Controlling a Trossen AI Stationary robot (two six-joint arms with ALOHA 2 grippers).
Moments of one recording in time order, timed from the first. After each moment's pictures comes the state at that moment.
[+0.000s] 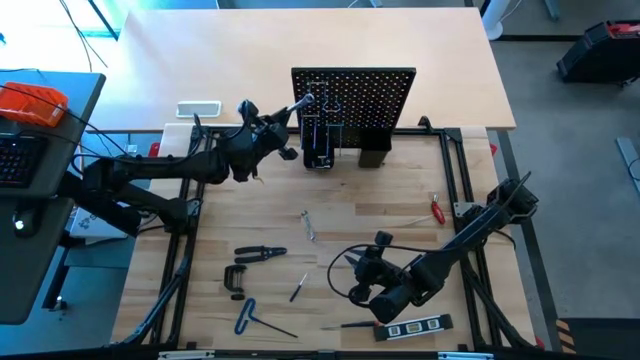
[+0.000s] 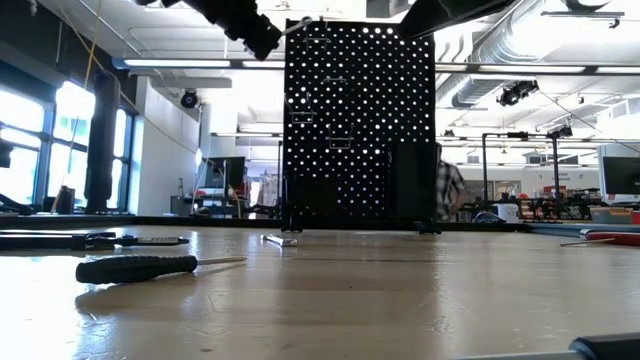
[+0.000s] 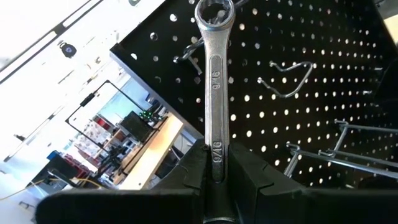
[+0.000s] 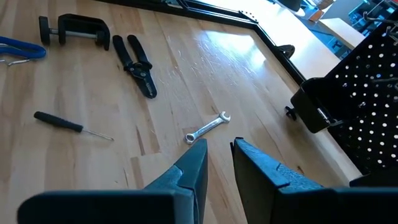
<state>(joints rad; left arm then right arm) 0.22 1.28 0.95 0.35 -0.82 0.79 0.66 1.74 1.26 -0.54 1.00 0.54</state>
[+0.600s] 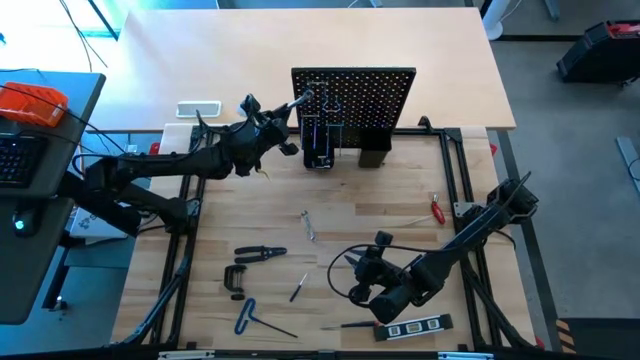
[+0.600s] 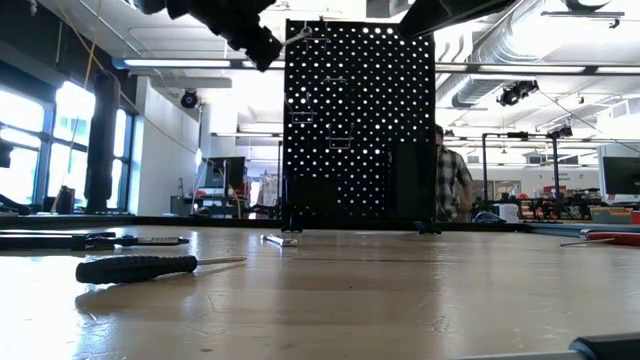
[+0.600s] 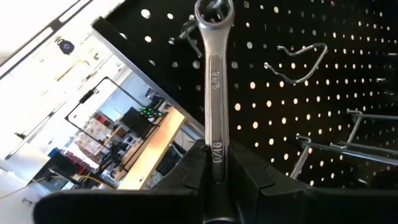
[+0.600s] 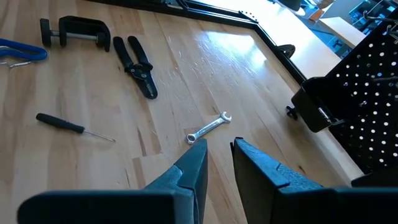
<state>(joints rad) 0.28 1.31 0.95 0.35 -0.77 0.79 0.66 1.74 1.26 -0.53 1.00 0.54</state>
